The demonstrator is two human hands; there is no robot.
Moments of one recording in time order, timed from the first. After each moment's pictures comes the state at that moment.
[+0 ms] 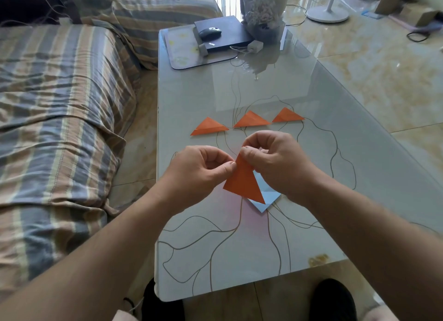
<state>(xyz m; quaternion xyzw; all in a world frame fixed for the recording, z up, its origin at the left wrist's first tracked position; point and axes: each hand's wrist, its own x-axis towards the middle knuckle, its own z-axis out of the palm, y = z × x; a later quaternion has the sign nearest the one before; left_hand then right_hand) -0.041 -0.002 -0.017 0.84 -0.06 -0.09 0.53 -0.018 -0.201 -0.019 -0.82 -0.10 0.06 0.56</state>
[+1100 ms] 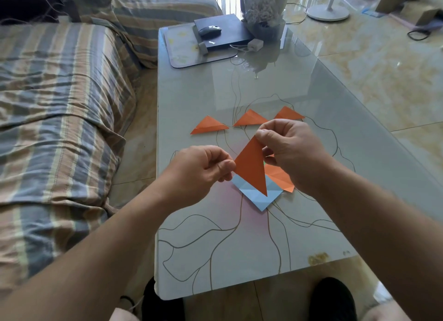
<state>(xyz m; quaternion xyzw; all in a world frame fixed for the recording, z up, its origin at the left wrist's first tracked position) -0.040 0.000 -0.013 0.89 -0.09 -0.10 0.44 -0.011 -0.212 -0.004 -0.75 -0.01 0.08 0.65</state>
